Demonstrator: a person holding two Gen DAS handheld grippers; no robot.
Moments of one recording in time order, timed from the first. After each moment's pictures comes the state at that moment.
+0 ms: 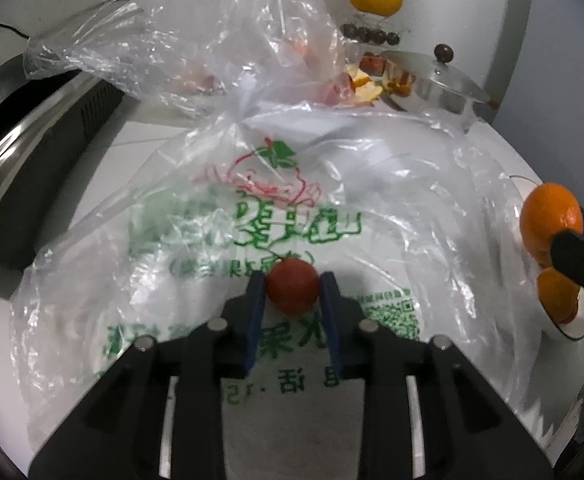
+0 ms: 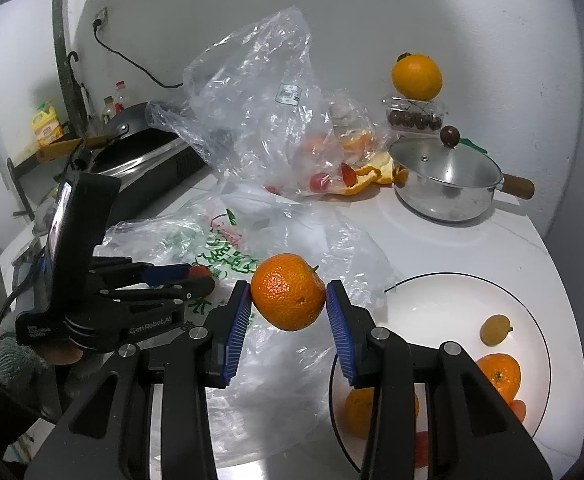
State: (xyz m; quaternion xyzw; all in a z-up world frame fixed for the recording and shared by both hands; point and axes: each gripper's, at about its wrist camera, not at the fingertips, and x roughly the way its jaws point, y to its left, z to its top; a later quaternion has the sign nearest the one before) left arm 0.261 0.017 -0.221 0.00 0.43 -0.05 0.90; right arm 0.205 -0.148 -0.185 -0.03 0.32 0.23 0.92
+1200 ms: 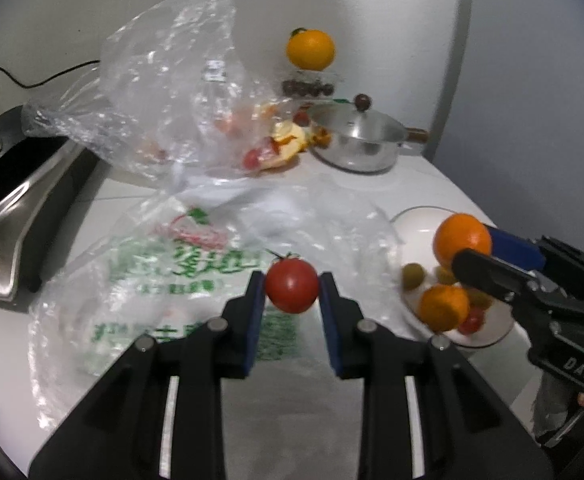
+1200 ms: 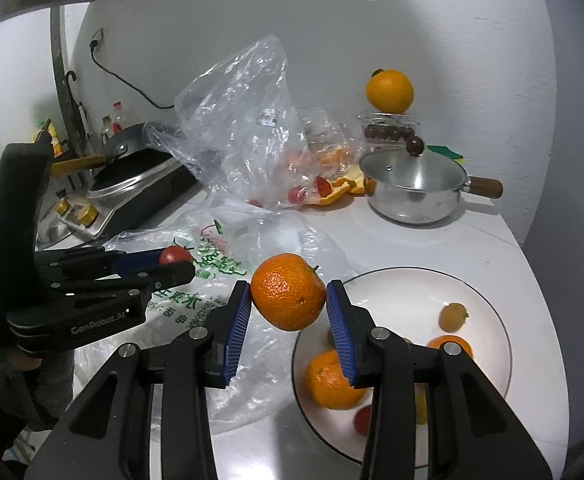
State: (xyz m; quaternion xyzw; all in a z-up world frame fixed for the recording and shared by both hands) left arm 0.209 -0.039 -0.155 0.00 0.37 -0.10 0.93; right arm 0.177 -0.193 -0.169 -0.01 0.29 0.22 0.93
